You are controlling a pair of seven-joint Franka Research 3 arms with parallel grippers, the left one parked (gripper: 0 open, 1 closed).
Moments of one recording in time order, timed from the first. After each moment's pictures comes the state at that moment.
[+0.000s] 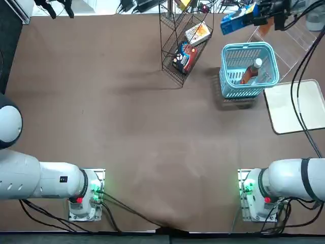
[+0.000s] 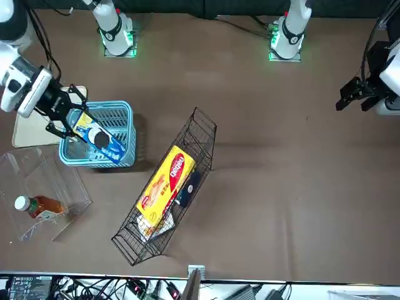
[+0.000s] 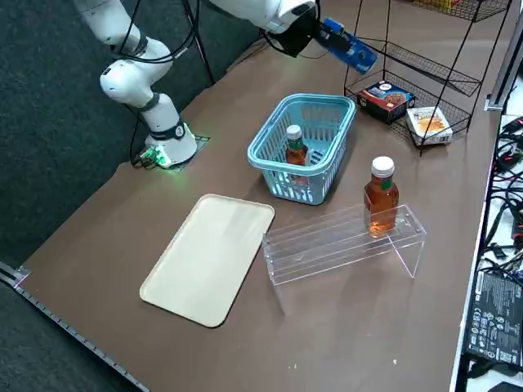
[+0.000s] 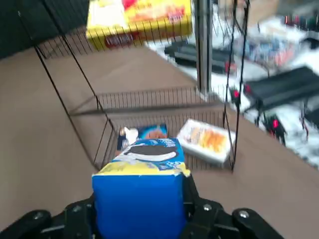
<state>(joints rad) -0.06 -0.13 0.00 -2.13 0.98 2.13 -1.49</state>
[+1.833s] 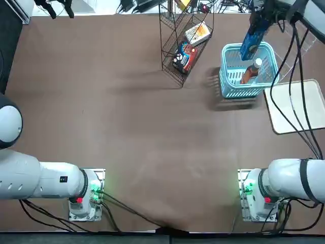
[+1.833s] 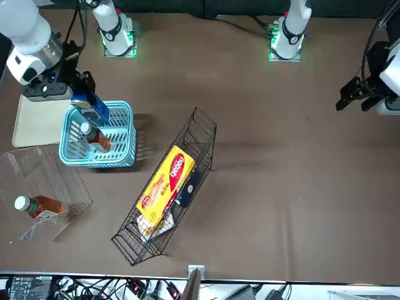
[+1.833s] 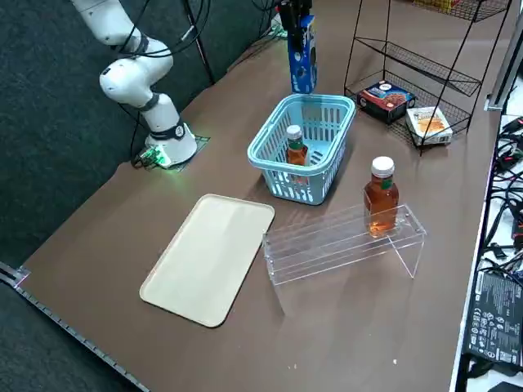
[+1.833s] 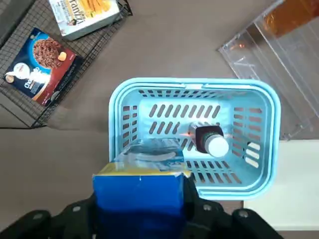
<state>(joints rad) -0.09 -0.16 0.27 -1.91 0.05 1.81 0.12</state>
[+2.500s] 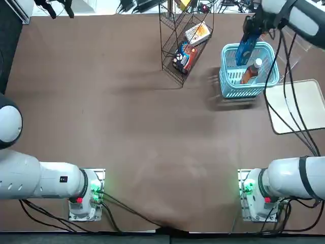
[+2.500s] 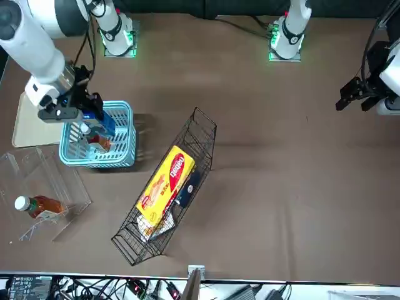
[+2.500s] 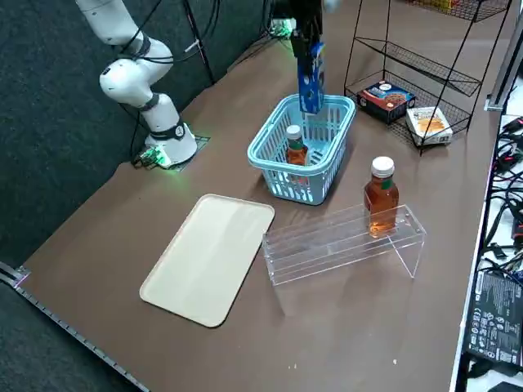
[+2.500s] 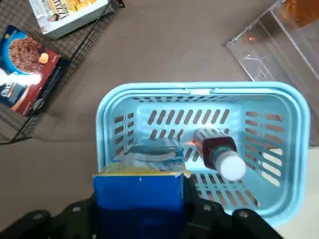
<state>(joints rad) -0.09 -0.07 0.27 -1.97 0.03 1.93 0.15</state>
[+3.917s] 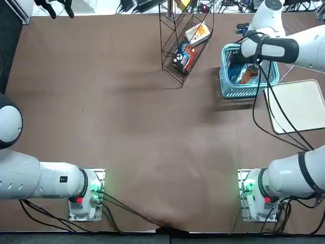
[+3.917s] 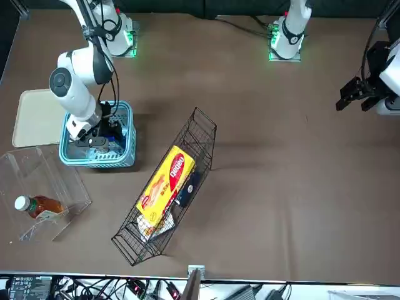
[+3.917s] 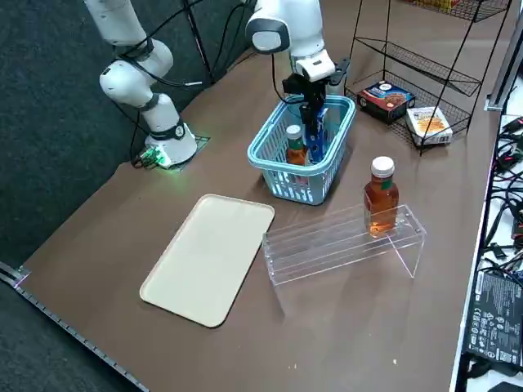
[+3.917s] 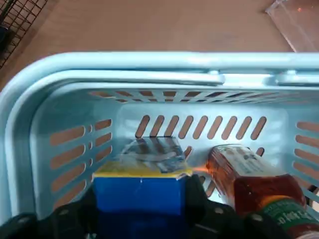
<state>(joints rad) -0.09 0.12 0.27 -2.24 -0.02 2.40 0.15</state>
